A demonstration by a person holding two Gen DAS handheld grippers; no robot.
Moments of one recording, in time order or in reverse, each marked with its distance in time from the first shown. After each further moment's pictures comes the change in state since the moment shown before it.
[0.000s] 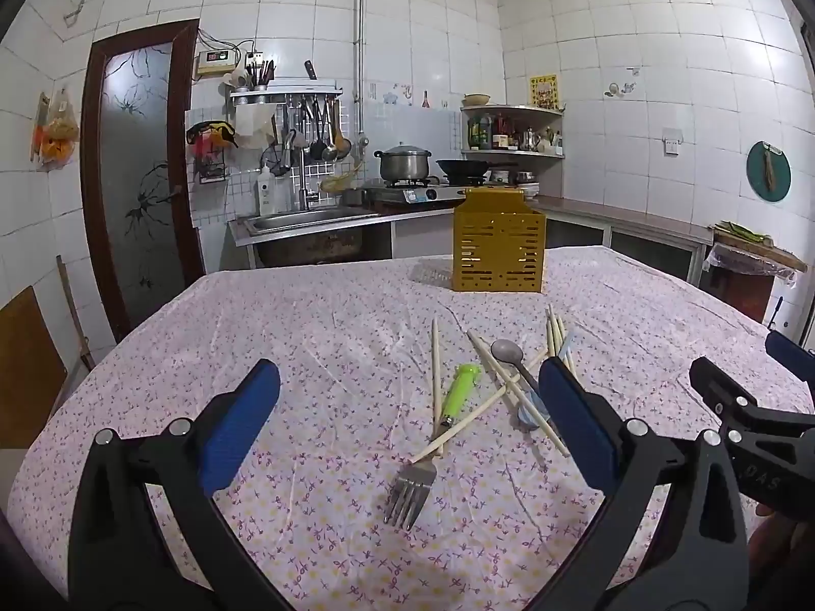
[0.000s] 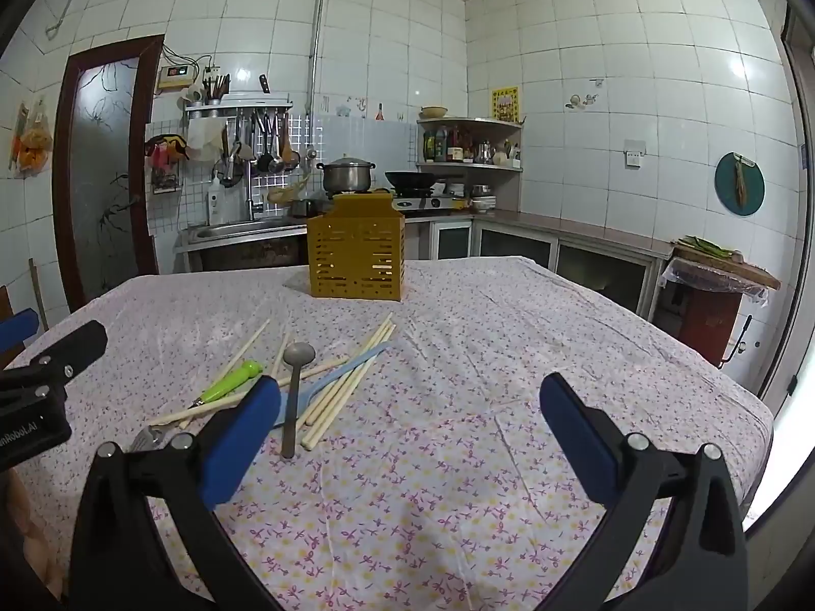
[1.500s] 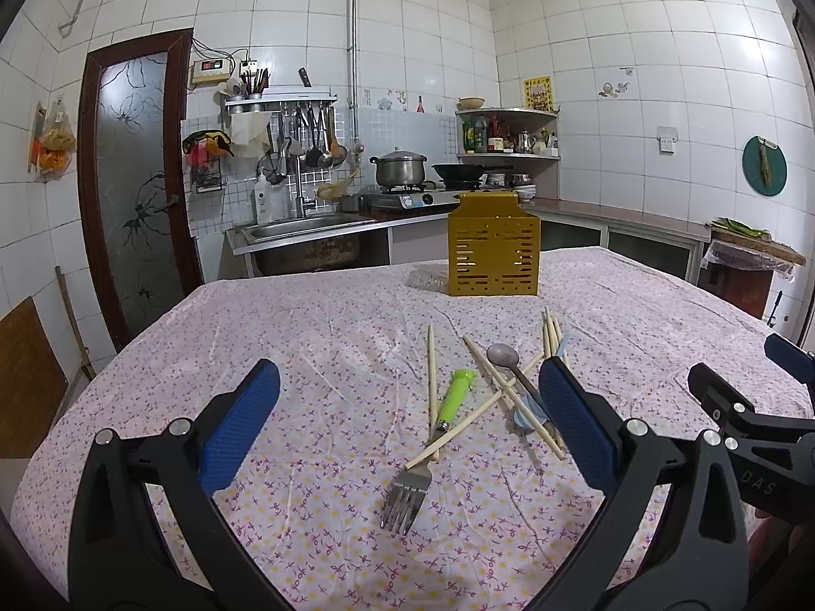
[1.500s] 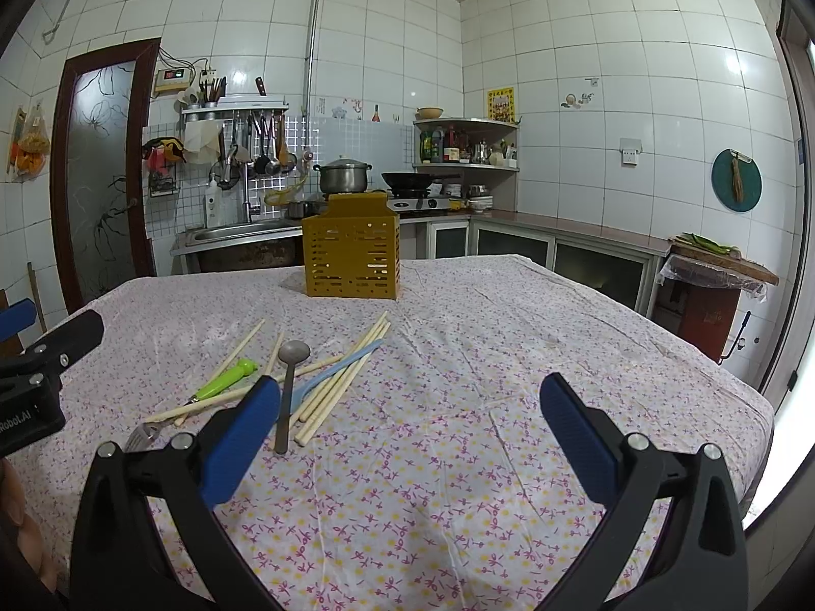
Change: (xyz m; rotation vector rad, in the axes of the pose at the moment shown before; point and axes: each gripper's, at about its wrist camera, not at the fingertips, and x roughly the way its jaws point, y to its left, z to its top) left arm 0.005 -0.002 -0.003 0.015 -0.012 -0.007; right arm -0.002 -0.005 -0.005 0.010 -0.005 -0.005
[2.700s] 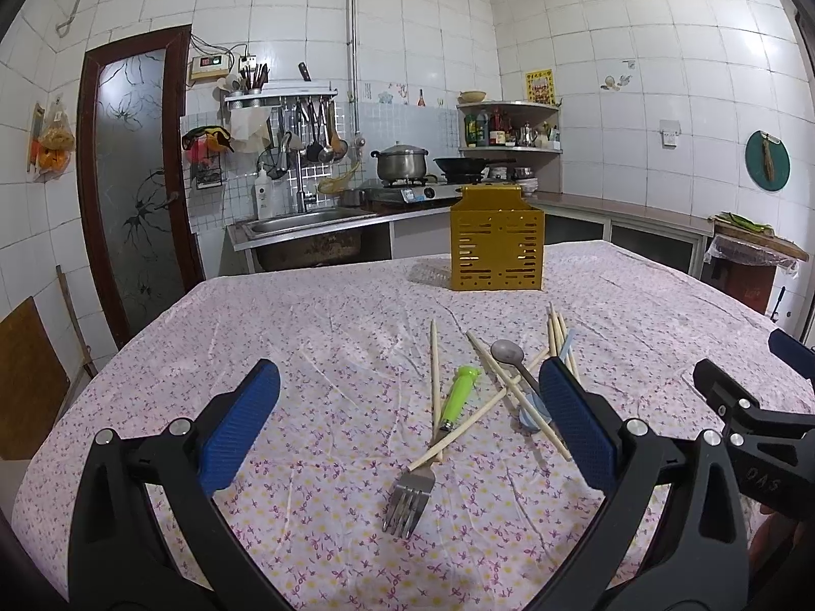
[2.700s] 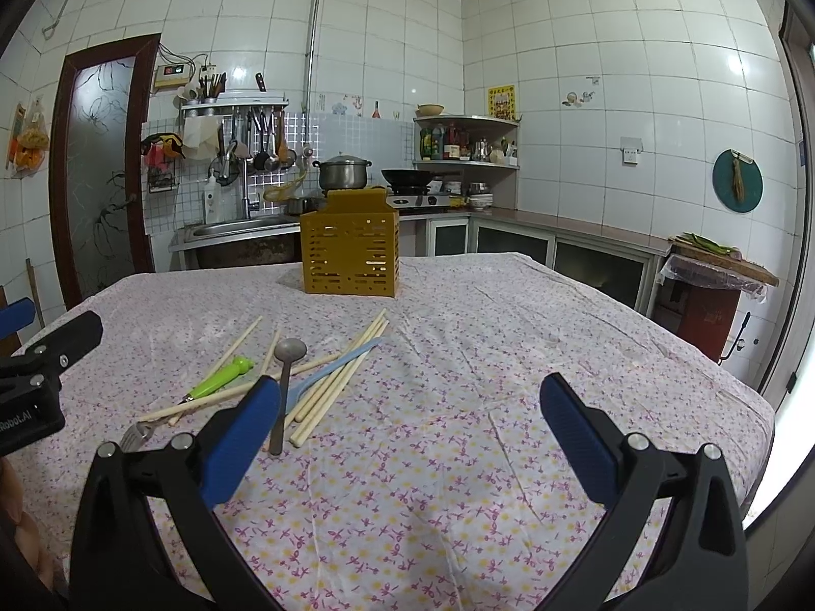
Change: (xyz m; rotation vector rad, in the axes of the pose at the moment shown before) left arm 0.009 0.002 0.001 0.006 0.020 0.007; right arm 0.010 0.003 0.002 -0.010 0.007 -0.004
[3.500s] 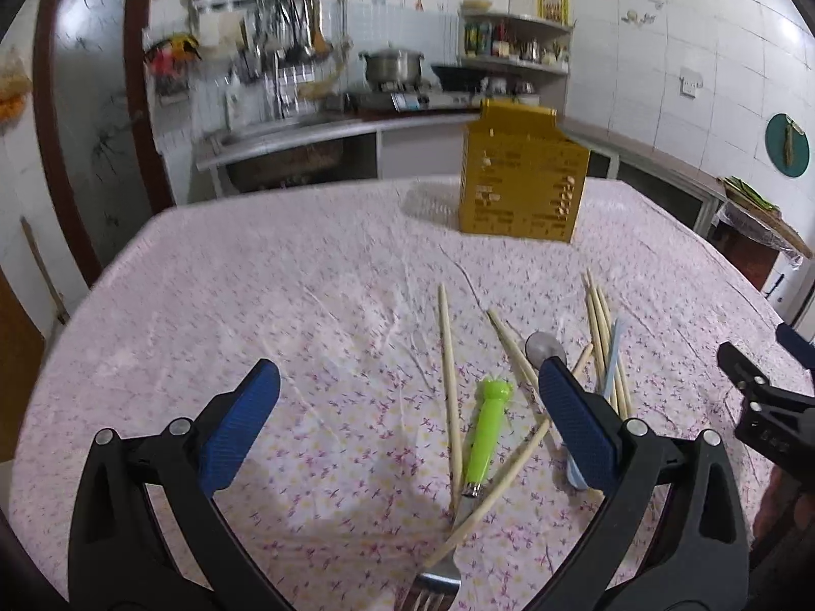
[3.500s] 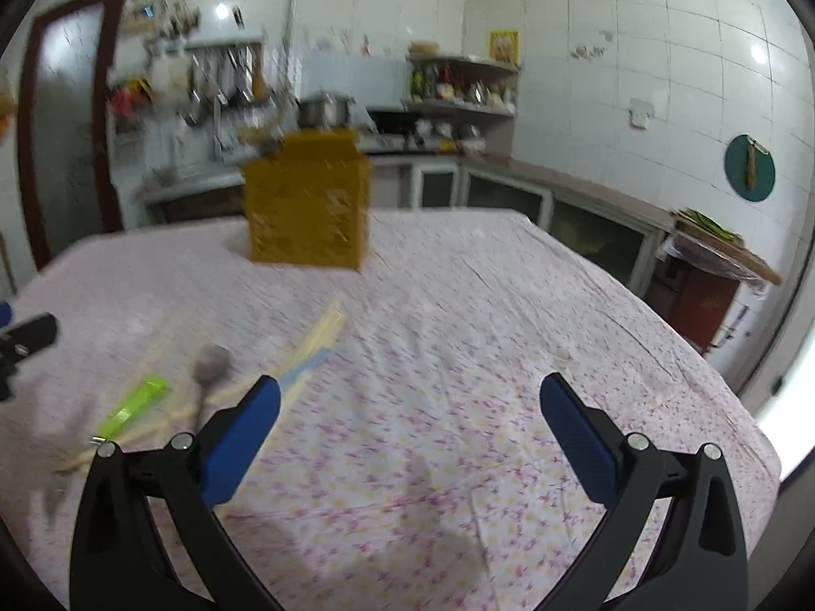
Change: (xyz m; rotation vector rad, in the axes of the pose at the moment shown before) left arm 0.137 0.017 0.036 -0.047 0.319 -0.069; right arm 0.127 -0.018 0.034 -0.036 0.242 -0.072
